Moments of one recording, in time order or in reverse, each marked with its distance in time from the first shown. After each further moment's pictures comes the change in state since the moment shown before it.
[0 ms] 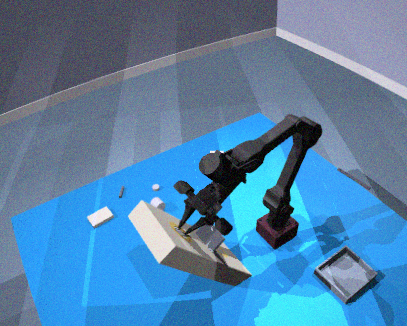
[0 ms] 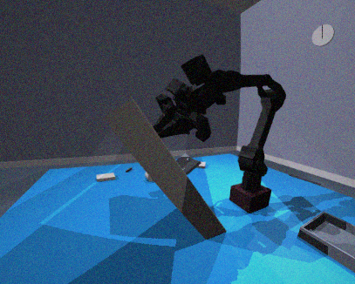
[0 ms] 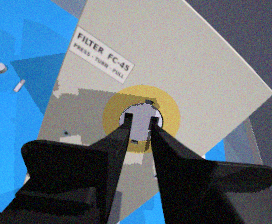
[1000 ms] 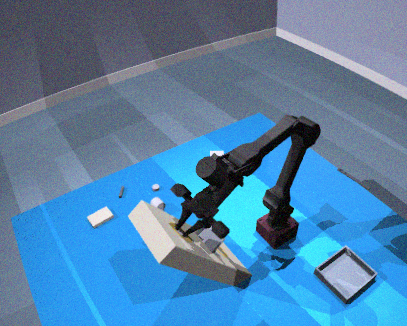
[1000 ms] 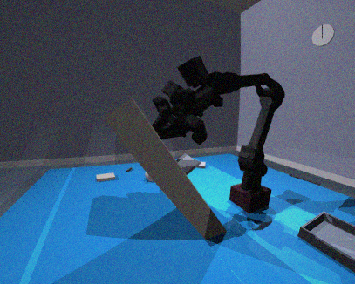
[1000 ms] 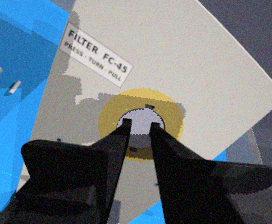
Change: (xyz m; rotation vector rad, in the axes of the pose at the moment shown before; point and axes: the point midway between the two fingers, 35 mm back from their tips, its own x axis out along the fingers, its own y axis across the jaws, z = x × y) arm 0.011 -0.001 0.001 0.001 -0.003 -0.003
